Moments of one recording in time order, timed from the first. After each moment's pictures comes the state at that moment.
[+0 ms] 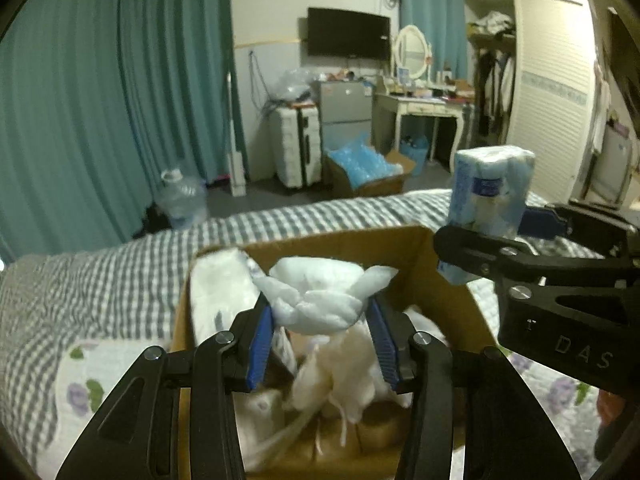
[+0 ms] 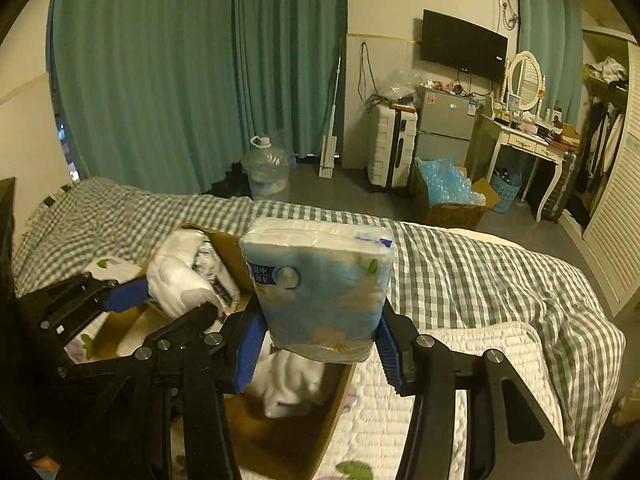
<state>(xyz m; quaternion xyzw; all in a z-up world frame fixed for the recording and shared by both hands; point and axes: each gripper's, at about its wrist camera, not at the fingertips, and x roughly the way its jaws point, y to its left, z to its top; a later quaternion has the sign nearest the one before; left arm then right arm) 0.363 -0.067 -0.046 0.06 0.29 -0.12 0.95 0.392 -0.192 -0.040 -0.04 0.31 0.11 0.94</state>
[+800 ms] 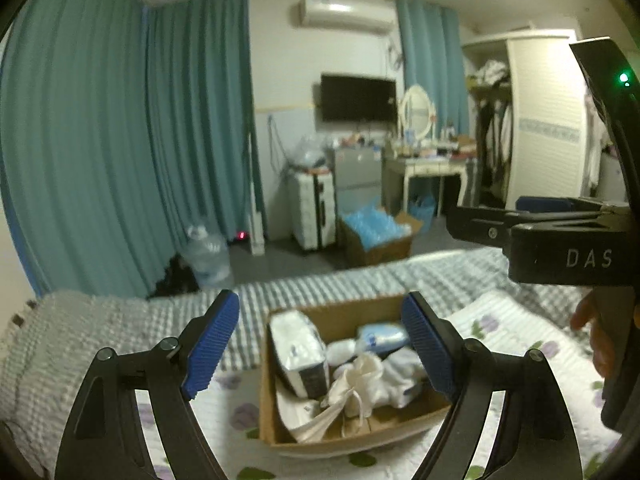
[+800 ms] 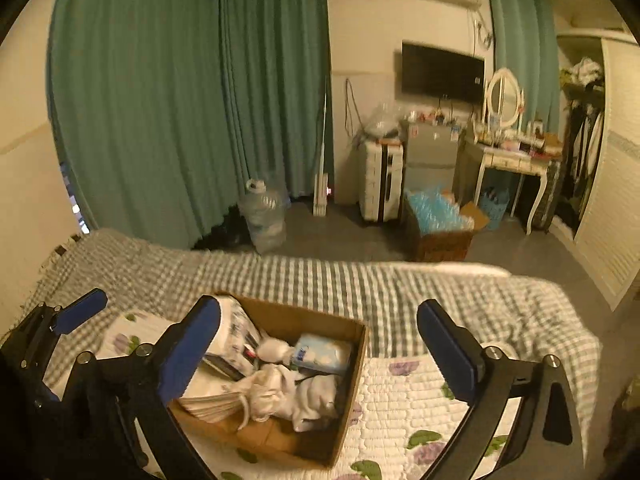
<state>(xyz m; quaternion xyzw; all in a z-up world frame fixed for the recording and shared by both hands) 0.257 -0.024 0.062 0.05 0.18 -0.10 0.98 0.331 -0.199 0.059 0.00 0.24 0.09 0.97</state>
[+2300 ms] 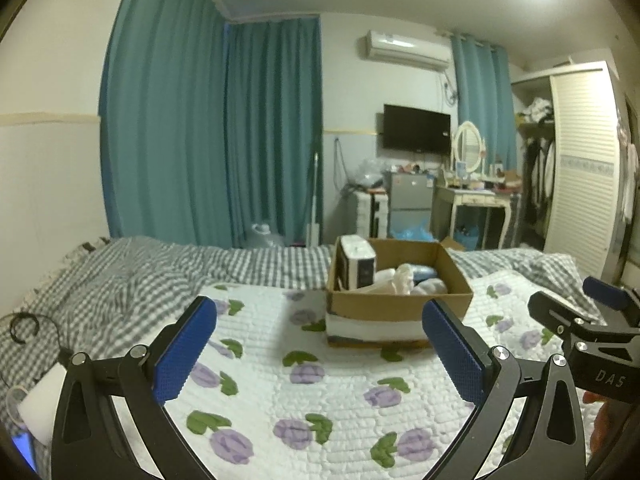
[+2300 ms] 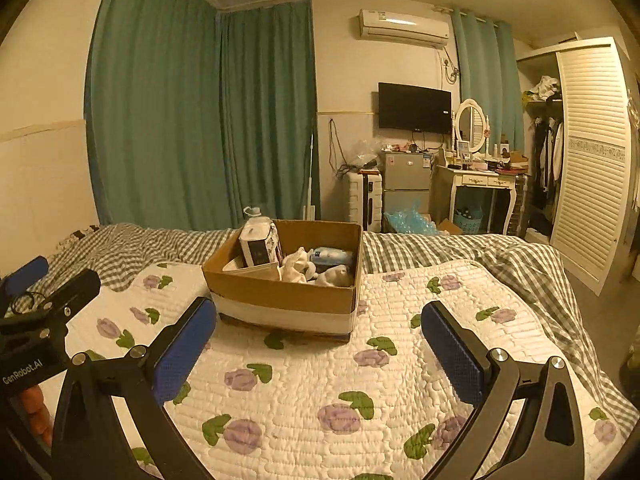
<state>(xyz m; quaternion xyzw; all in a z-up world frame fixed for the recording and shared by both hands) 0.080 0.036 -0.038 0.00 0.13 0.01 0.99 0.101 -0.177 -0.059 0.01 0.16 0.05 0.99</state>
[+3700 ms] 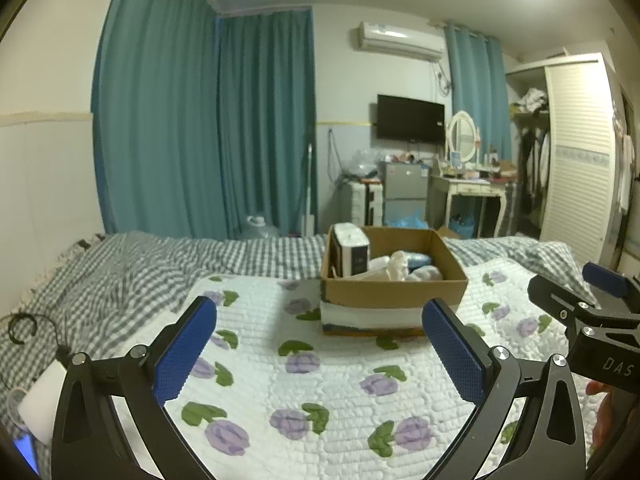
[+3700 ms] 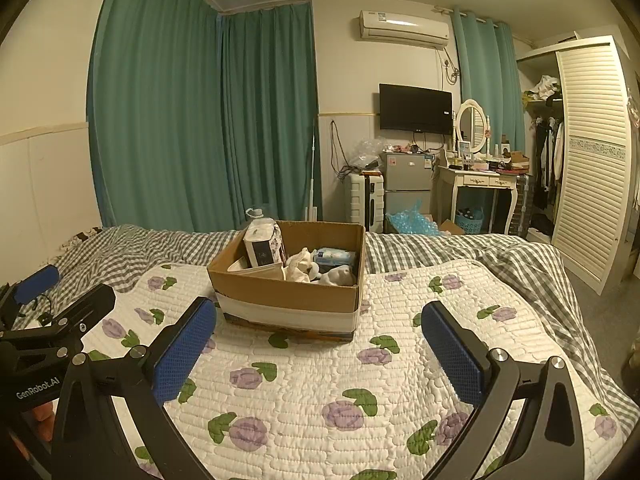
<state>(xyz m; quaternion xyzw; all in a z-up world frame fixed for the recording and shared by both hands) 0.079 0.030 -0.042 0.01 0.15 0.00 0.99 0.093 -0.176 -0.057 0.02 0.16 0.05 0.99</state>
